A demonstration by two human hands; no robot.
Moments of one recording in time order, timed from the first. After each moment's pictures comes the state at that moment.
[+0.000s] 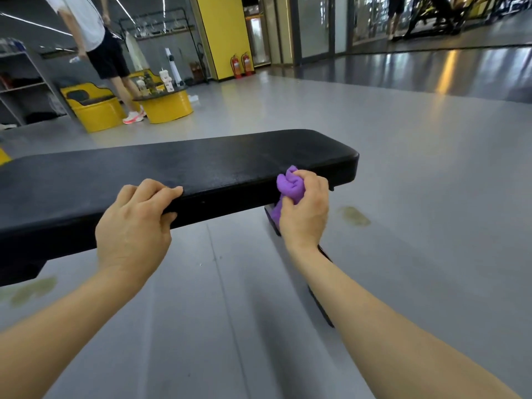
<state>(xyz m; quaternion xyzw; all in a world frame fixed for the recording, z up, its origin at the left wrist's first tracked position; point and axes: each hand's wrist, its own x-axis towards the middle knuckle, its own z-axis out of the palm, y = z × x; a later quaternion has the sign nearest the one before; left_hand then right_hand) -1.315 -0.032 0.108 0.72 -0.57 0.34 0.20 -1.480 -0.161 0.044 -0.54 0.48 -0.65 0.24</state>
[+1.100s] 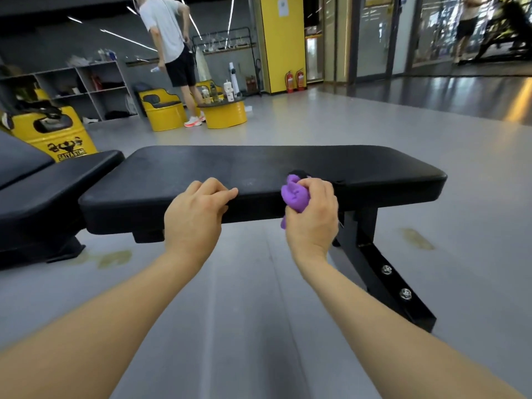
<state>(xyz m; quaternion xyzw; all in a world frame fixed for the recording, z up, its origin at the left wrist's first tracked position) -1.250 0.029 0.127 0.70 -0.58 0.36 0.23 -1.380 -0.064 0.086 -0.61 0.45 -0.62 0.20</state>
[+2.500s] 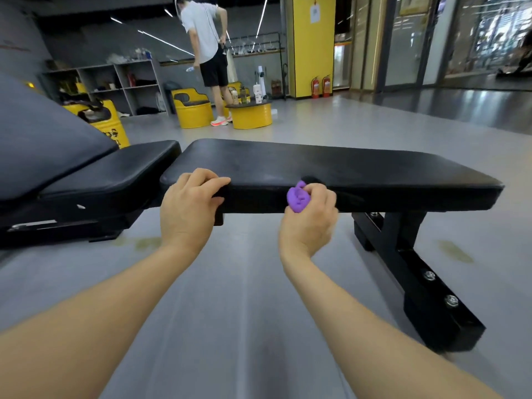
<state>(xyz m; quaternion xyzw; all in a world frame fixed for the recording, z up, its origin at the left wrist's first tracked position) -1.176 0.102 0.134 0.72 -0.52 0.37 0.26 -1.296 0.007 0.093 -0.55 0.51 -0.62 0.24</state>
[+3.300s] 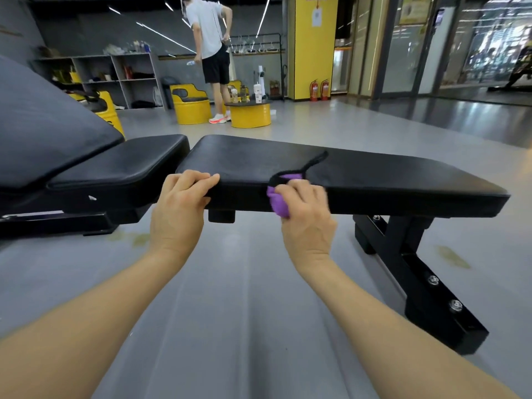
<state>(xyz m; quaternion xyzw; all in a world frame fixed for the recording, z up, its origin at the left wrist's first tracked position) -1.148 0.130 0.123 0.73 -0.50 0.32 0.34 -1.293 0.014 0.089 -0.75 0.33 -0.57 -0.05</state>
